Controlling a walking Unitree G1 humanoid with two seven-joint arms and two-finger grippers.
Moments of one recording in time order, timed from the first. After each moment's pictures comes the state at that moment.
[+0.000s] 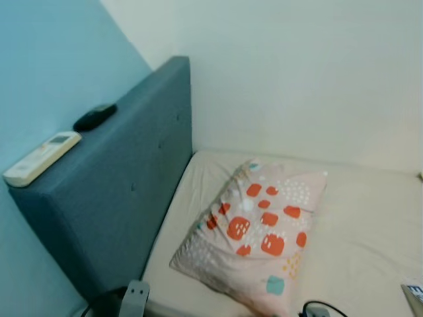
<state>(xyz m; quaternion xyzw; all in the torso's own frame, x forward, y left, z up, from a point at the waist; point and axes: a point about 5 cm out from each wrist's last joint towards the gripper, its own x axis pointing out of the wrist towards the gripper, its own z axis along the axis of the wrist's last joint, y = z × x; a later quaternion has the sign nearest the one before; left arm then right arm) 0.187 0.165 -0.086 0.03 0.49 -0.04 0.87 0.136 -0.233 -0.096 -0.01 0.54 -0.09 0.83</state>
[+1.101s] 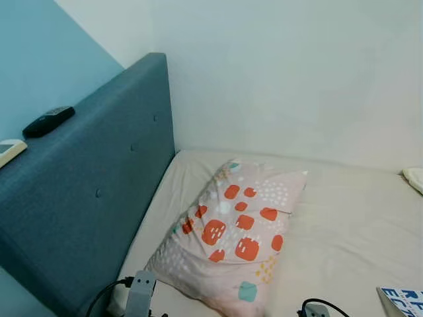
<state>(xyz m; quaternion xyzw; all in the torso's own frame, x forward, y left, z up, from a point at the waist) 0.200 0.152 -0.079 0.00 0.47 -0.07 0.88 0.142 -0.234 -0.094 -0.01 0.53 -0.10 0.84</state>
